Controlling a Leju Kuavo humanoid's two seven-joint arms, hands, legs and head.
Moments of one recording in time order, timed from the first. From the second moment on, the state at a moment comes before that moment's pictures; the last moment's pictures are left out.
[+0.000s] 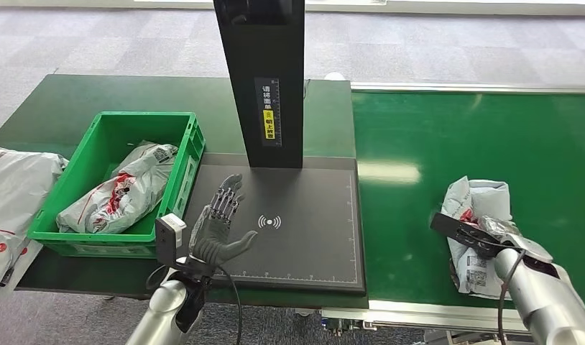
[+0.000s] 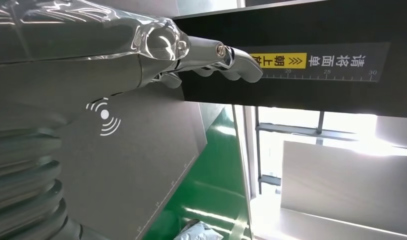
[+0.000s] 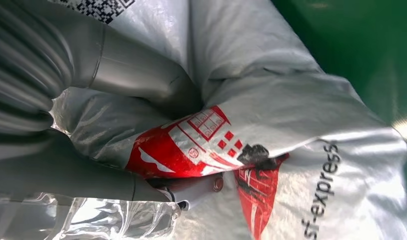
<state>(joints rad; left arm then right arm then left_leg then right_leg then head) -0.15 -0.11 -0.26 -1.28 0.02 -0.07 -0.44 -0.61 -0.37 0.26 -0.57 0.90 0.23 0.07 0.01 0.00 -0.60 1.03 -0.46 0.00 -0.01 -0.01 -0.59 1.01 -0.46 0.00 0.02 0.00</state>
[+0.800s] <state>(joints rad) -0.14 -0.12 -0.26 -1.29 0.00 -0.08 -0.50 -0.49 -0.22 0.25 -1.08 0.82 -0.20 -0.29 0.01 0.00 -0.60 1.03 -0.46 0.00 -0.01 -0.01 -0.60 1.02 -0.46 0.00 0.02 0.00</state>
